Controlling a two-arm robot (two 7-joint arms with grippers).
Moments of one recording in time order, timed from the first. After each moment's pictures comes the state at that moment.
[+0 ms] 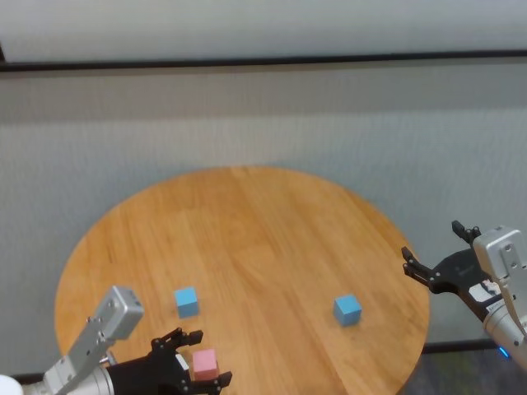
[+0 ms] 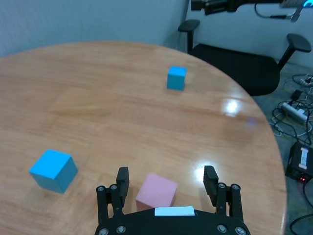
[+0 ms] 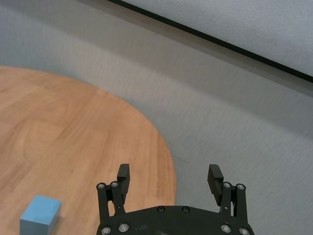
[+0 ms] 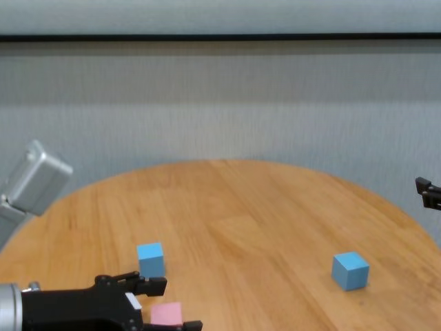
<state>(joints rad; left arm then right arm) -0.24 0.53 0.53 -1.30 -0.39 -0.06 -0.69 0.20 0.60 -0.45 -1.41 0.25 -0.12 -0.03</state>
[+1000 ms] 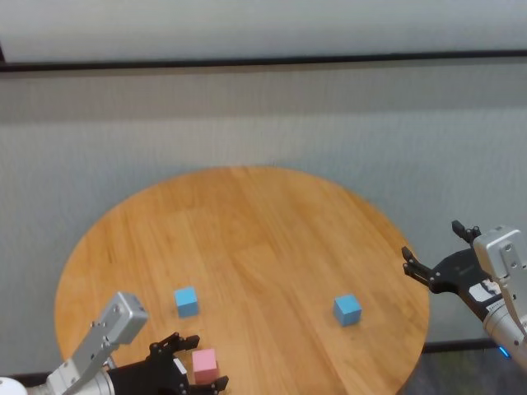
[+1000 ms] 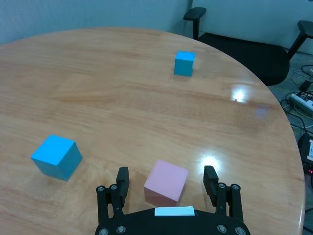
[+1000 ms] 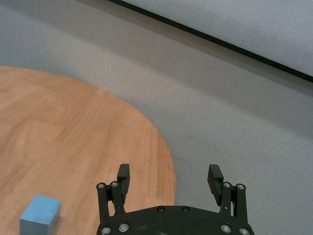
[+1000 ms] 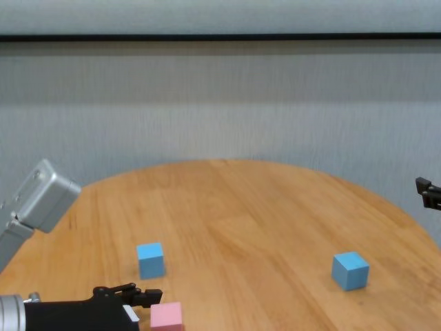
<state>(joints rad) -0.26 0.52 0.54 -1.24 -0.36 -0.07 -0.68 0.20 0.60 -0.45 -1.41 0.25 -0.12 -0.03</state>
